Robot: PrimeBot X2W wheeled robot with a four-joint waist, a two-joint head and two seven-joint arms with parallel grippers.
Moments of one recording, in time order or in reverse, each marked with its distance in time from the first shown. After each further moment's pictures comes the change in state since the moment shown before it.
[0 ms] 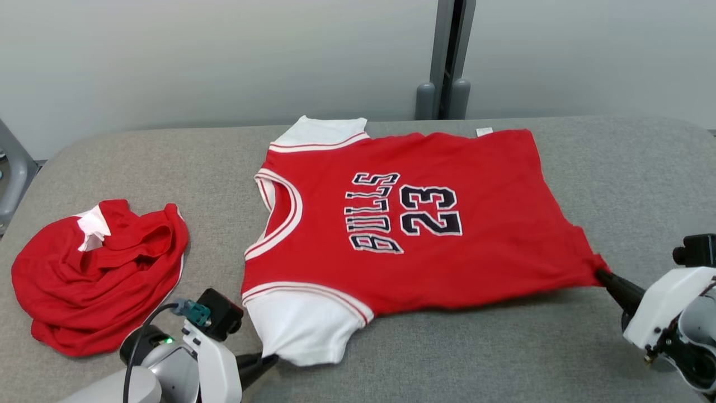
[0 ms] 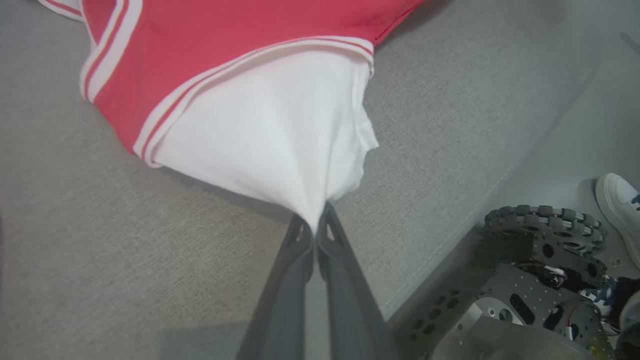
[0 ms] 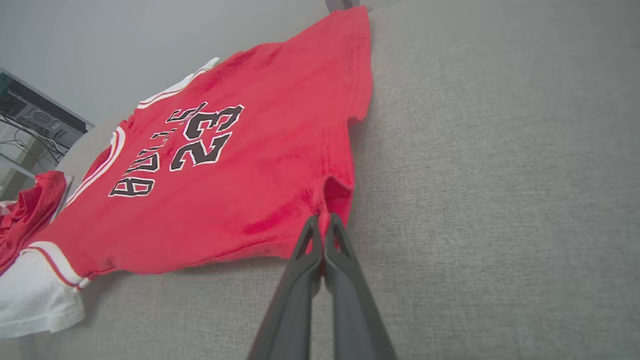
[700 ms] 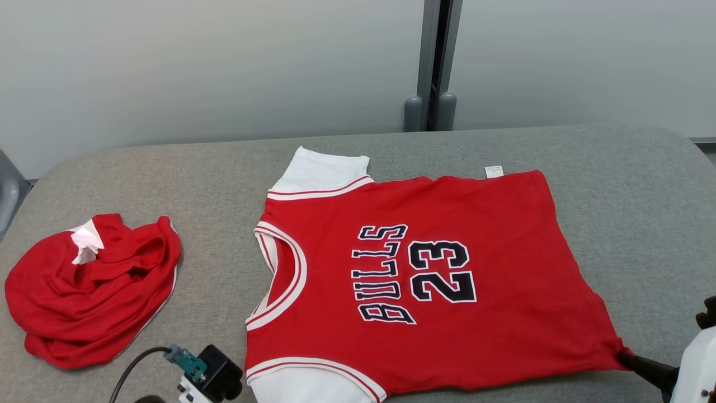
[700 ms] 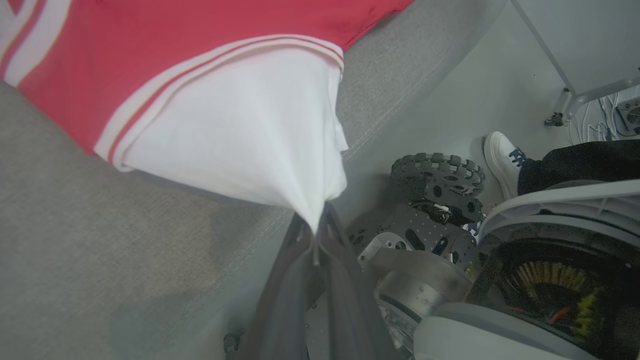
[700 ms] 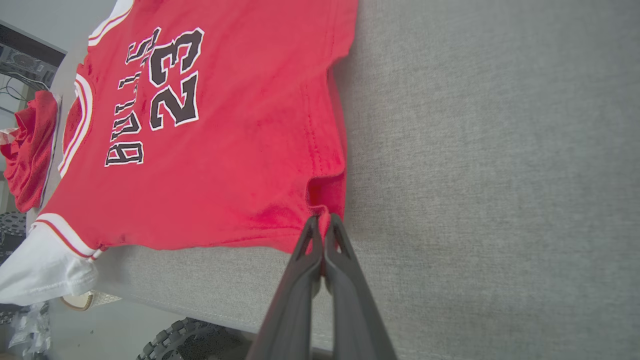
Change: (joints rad) left arm 0.111 0.154 -0.021 -0.284 -0.189 -0.018 0.141; right arm 0.183 -0.220 0.038 -0.249 0.175 0.000 0.209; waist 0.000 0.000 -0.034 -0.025
